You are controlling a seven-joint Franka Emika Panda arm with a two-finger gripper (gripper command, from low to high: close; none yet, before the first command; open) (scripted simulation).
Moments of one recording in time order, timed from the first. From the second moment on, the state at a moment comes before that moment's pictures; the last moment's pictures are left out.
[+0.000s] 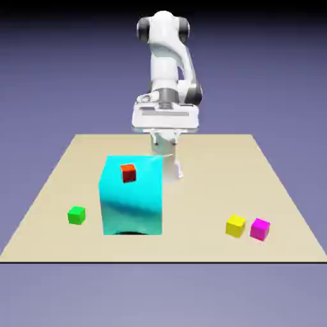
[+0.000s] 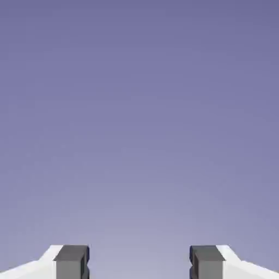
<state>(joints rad) 0.02 -0.54 -0.02 -2.80 0.02 3.01 0.69</state>
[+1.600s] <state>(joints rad) 0.06 0.70 -1.01 -2.07 0.75 1.90 -1.40</state>
